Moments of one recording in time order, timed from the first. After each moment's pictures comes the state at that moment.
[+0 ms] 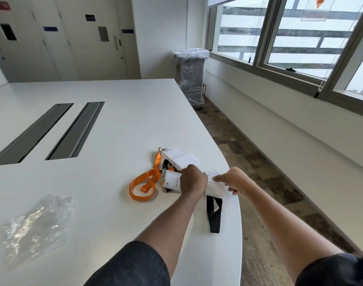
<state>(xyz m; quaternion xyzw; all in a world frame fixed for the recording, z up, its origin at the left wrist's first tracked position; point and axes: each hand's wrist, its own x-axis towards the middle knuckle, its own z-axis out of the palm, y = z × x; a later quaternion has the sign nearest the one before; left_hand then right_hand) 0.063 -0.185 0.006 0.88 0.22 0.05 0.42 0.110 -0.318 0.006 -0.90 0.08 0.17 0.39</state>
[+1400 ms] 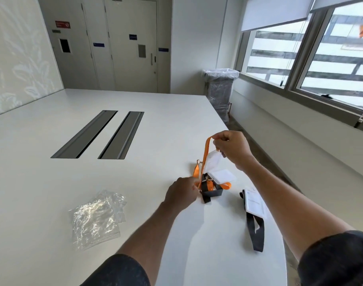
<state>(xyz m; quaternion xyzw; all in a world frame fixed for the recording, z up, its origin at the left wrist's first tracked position) 0.002 -0.023 0.006 0.95 0.07 0.11 0.29 0.098 -0.167 0.129 -0.83 -0.19 -0.07 0.52</state>
